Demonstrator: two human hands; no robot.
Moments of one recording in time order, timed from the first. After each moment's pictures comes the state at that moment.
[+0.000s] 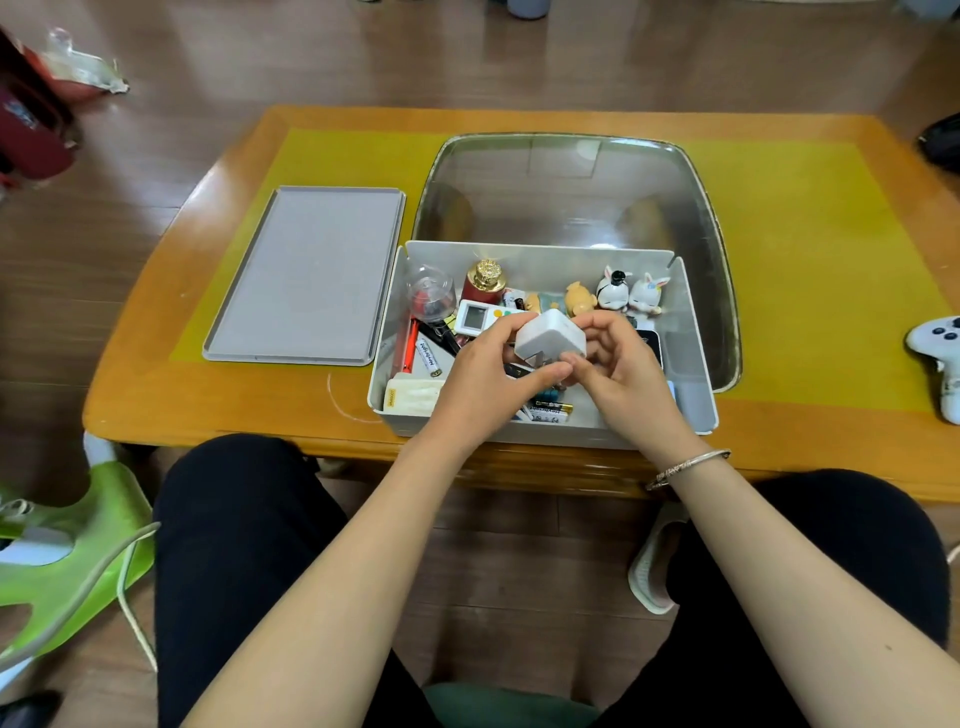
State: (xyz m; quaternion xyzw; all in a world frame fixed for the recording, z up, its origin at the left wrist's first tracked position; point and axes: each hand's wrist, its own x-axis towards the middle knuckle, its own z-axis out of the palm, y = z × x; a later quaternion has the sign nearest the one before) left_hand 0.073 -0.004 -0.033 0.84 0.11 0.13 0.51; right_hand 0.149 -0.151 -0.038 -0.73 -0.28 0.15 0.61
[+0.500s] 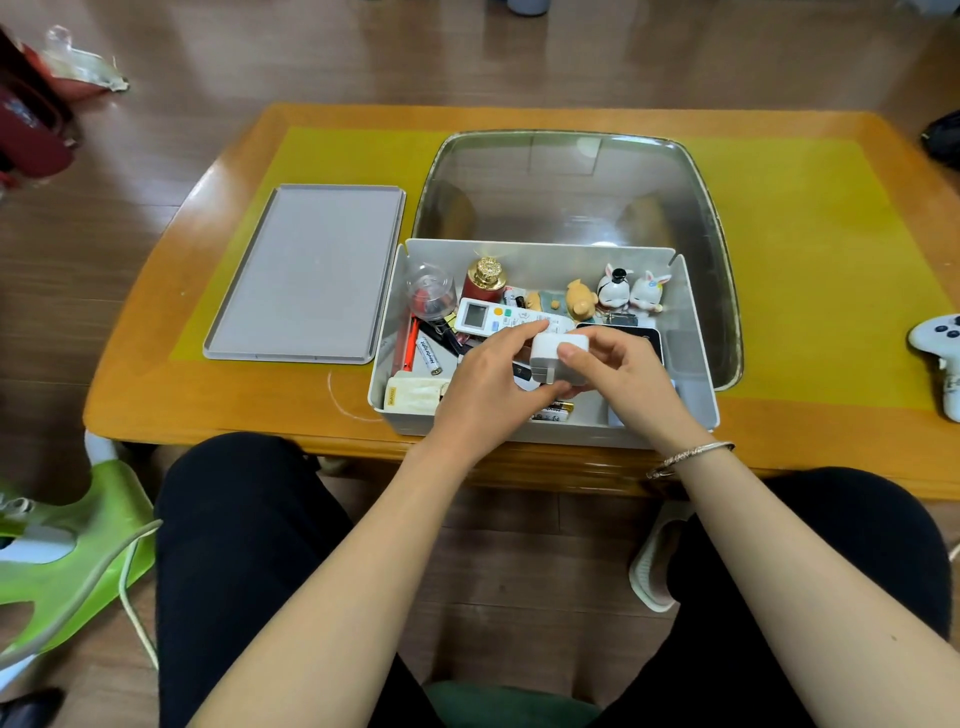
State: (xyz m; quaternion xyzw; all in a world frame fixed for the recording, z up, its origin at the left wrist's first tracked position) left_hand 0.072 -0.010 -0.043 0.89 0.08 0.18 0.40; right_hand 0.151 -0.150 -0.030 -0.73 -0.23 0.21 0.61
